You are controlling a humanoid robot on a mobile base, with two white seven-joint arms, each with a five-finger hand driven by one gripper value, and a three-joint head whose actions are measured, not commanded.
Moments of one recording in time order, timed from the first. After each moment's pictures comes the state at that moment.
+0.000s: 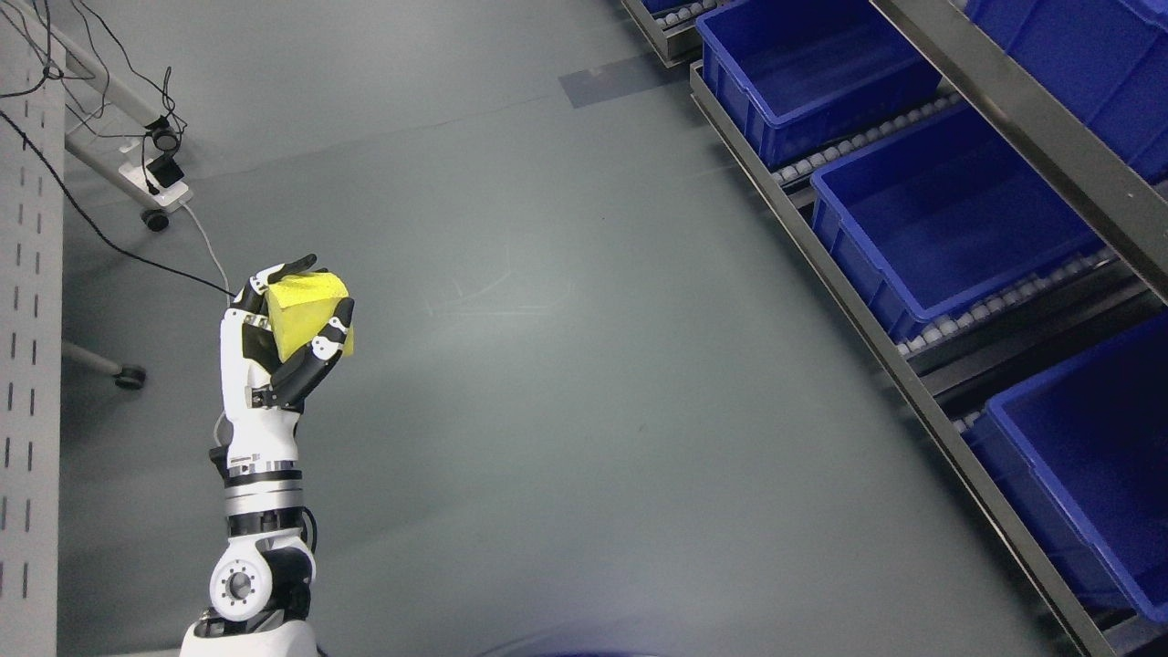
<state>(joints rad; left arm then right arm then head) 0.06 0.00 0.06 -1.60 0.25 -0.42 -0.01 0.00 0.00 -0.09 0.00 0.00 -0.10 -0.03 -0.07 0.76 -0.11</state>
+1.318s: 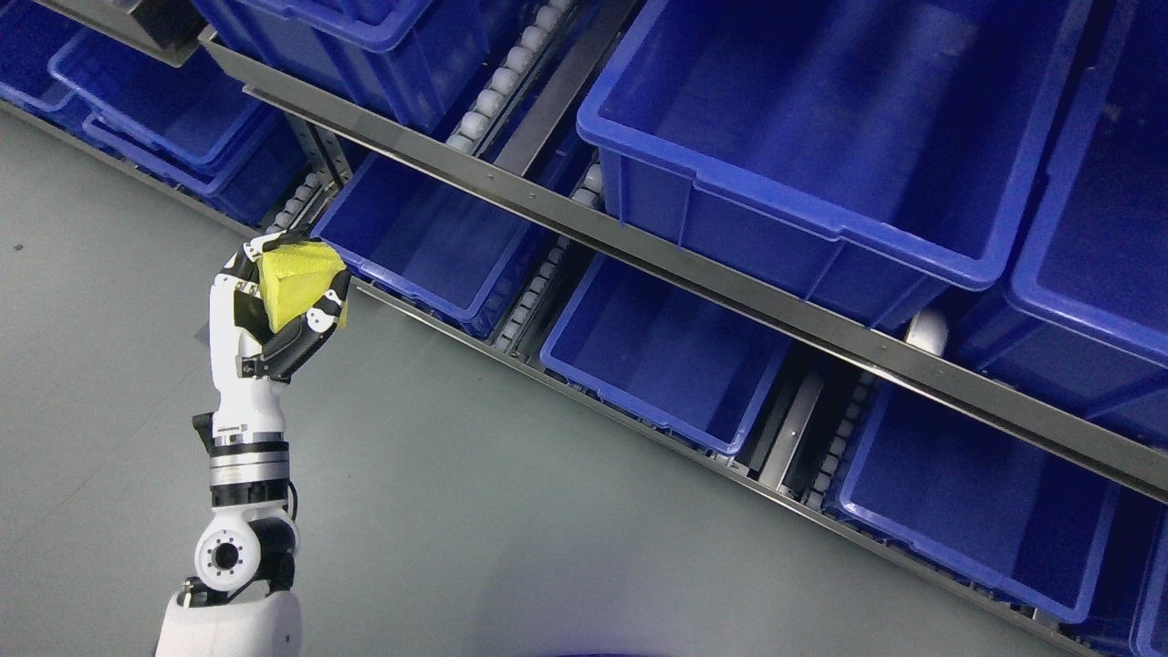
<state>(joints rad) 0.00 0.03 0.07 -1.58 0.18 -0.42 -0.02 0.00 0.00 -0.09 0.00 0.00 -0.10 -0.03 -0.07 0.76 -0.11</state>
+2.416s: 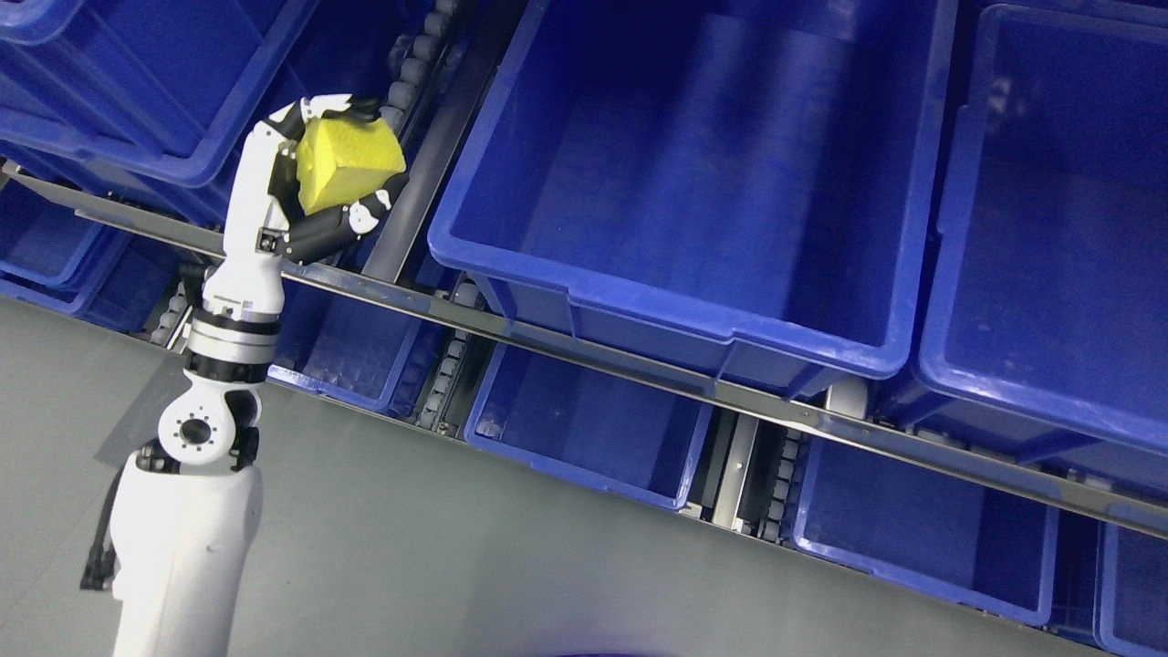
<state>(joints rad) -0.31 0.17 -0.03 -1.54 0.03 -0.49 -0.20 0.00 0.00 -0.09 0.00 0.00 -0.10 -0.03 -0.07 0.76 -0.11</state>
